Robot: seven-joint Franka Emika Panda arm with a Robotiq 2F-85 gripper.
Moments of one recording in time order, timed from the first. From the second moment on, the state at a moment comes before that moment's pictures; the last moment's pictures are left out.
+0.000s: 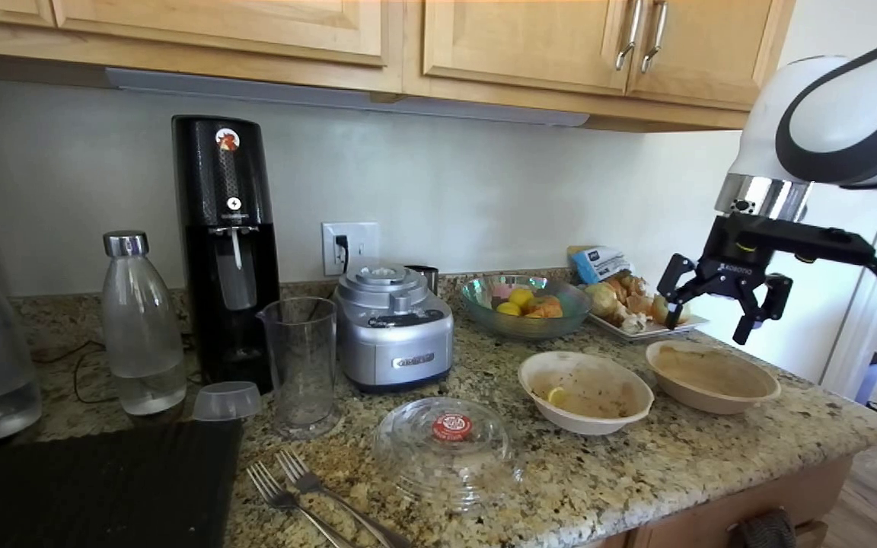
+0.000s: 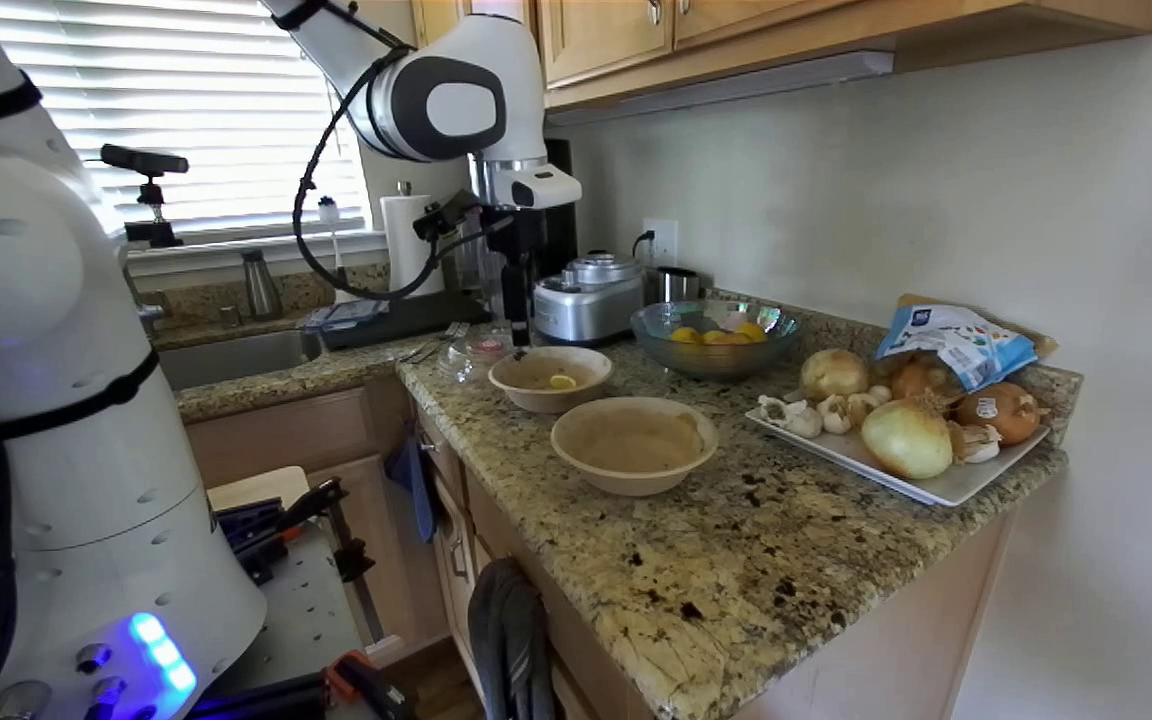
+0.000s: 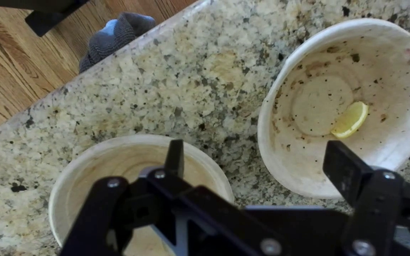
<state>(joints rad) 0.03 -0.24 0.21 -2.65 0.23 2.52 0.65</state>
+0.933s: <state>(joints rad) 0.16 0.02 0.22 -2.65 0.62 2.88 0.59</state>
